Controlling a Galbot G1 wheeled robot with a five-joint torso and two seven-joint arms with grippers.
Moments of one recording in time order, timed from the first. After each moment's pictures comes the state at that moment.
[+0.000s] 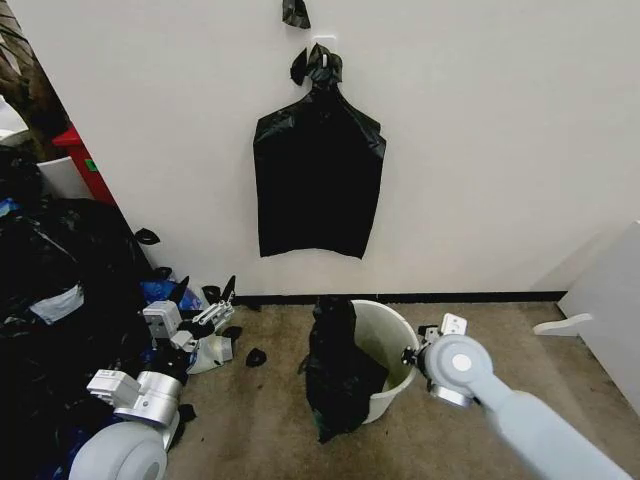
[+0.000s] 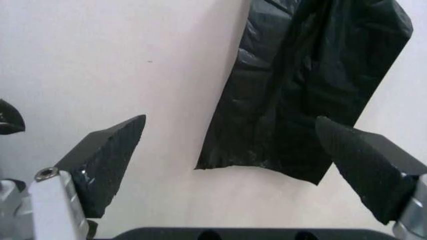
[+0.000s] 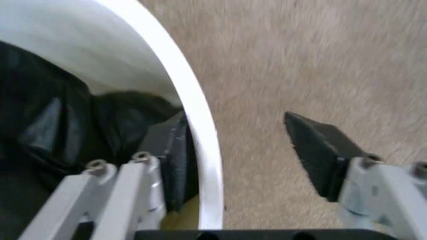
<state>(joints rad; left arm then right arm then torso) 1.61 -1.16 -0.59 -2.29 -0.59 -0.01 -0.05 -0.95 0.87 0.00 2.05 1.71 -0.48 1.30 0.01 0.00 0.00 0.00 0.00</state>
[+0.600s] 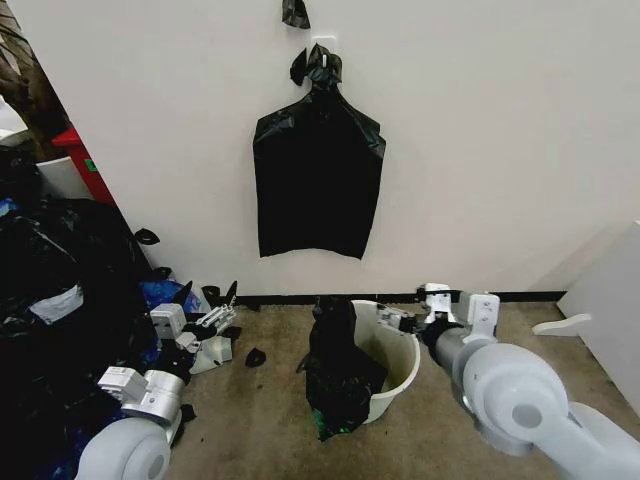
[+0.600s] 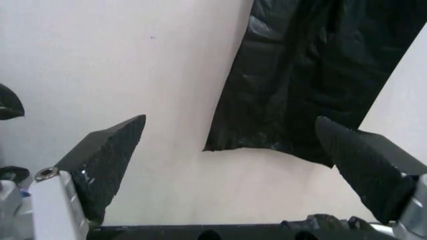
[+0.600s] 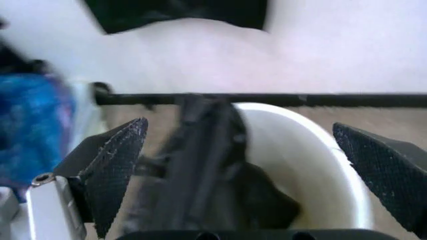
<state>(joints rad) 1.57 -1.15 -0.57 -2.20 -0.57 -0.01 -0.04 -0.90 0.83 -0.09 2.40 1.37 -0.57 1.02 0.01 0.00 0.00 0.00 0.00</state>
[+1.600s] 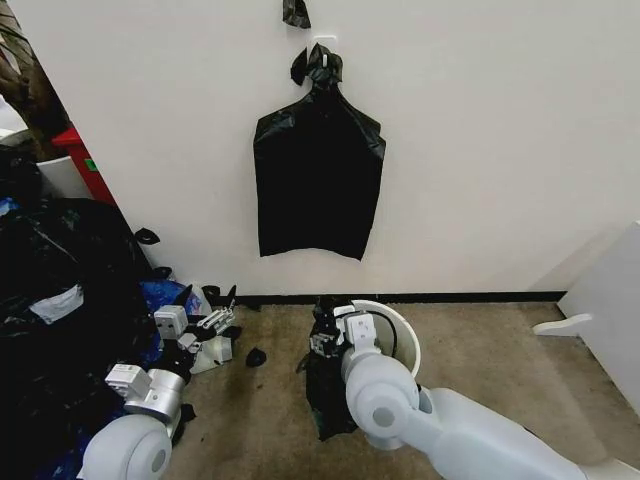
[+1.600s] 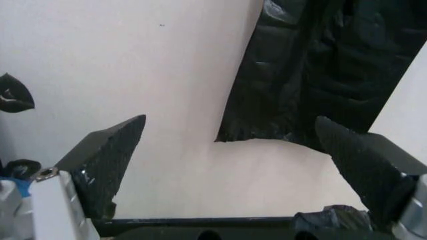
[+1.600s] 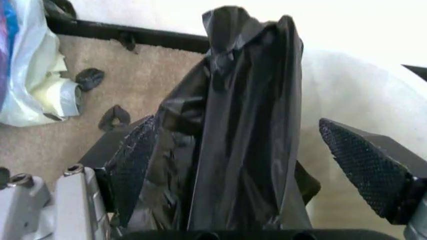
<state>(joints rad) 1.56 -1.15 -0.58 -2.16 -0.55 -0.02 -0.03 -0.69 1.06 -0.52 2.11 1.28 -0.57 1.25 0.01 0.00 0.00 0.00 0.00</state>
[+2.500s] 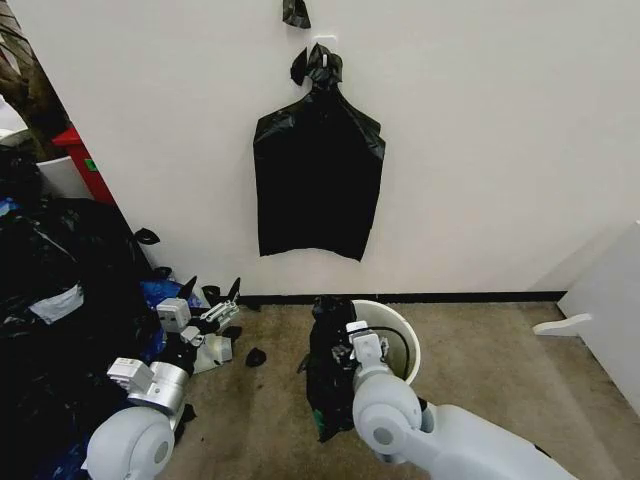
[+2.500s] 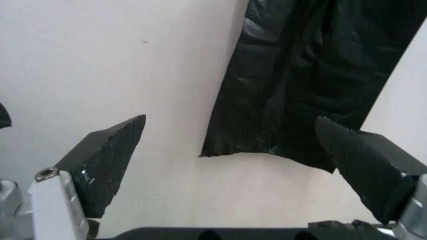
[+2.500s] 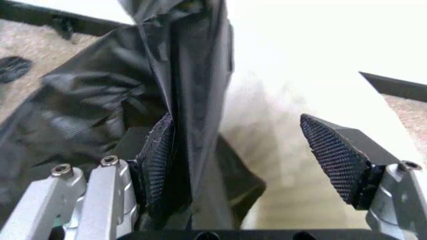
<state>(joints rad) 1.53 -1.14 -0.56 -2.16 -0.56 -0.03 0.00 -0.76 0.99 -0.50 2.07 1.12 -0.58 1.21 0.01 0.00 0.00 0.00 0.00</state>
